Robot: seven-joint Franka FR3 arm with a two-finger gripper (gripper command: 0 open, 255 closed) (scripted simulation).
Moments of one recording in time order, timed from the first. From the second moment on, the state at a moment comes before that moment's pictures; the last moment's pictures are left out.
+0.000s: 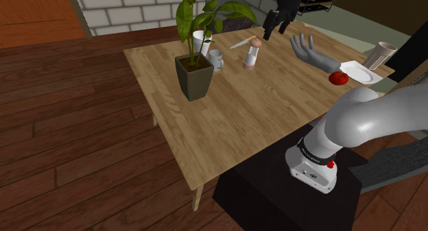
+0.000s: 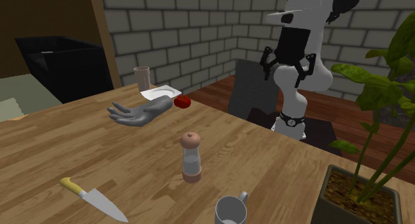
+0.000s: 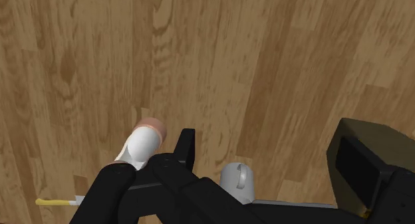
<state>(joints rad) -0.05 -0.66 -0.11 -2.34 -0.14 1.78 0.05</state>
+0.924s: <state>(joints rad) -0.06 -0.20 -0.40 -2.10 -0.01 1.99 -0.30</state>
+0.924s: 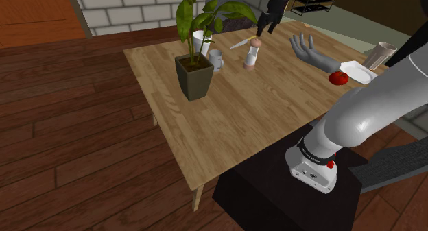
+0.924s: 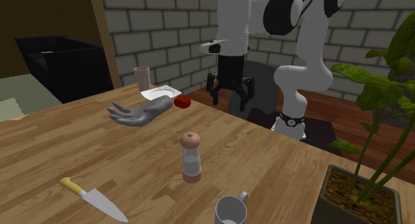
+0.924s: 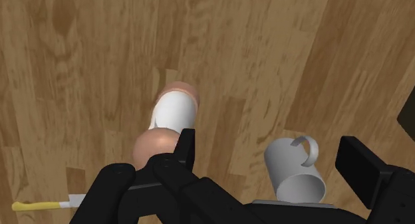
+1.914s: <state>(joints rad) -0.18 0.32 -0.48 -1.71 0.34 1.99 -0.65</state>
